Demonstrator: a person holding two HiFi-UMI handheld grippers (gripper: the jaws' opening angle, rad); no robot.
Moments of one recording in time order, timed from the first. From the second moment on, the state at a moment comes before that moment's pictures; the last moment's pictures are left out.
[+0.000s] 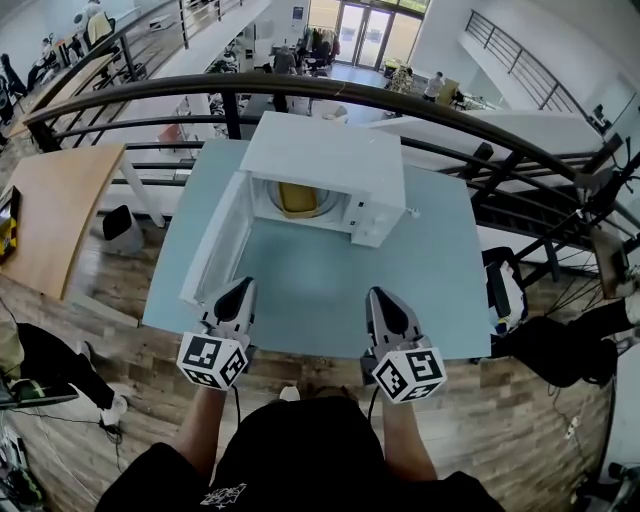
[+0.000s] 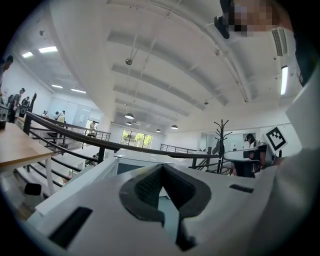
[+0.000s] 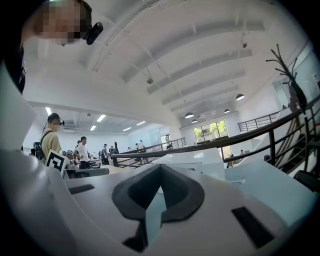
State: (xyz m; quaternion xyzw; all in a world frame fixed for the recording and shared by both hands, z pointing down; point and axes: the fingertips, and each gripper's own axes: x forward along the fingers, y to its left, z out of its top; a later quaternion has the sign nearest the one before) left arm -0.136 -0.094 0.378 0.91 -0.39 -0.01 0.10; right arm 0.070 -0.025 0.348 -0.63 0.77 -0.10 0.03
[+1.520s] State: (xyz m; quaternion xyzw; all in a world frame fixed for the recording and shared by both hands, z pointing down) left arm -0.028 -0.228 0.439 0.88 -0.45 0.02 0.16; right arm 0.102 -0.188 0.411 -0.55 0.82 -0.15 -0.02
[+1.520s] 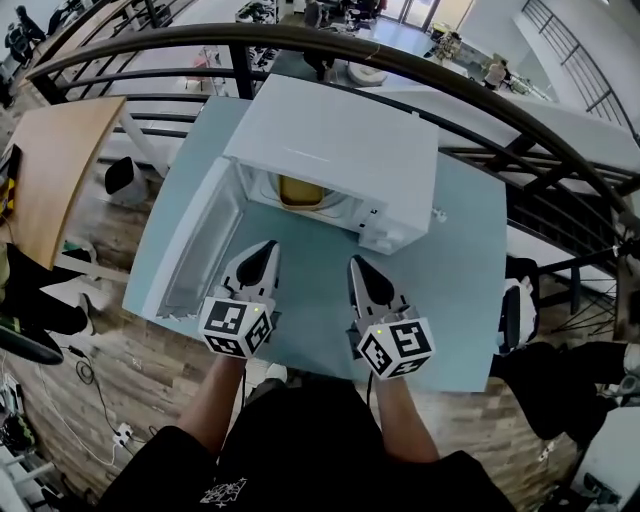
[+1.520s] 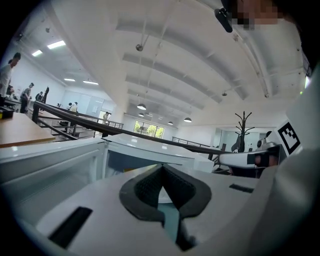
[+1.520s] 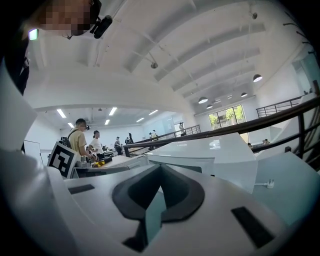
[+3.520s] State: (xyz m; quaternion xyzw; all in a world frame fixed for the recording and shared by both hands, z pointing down) left arm -0.019 -0.395 0.576 0.80 -0.55 0.05 0.25; right arm 0.094 -0.293 0.498 -0.48 0.85 -0.21 -0.04
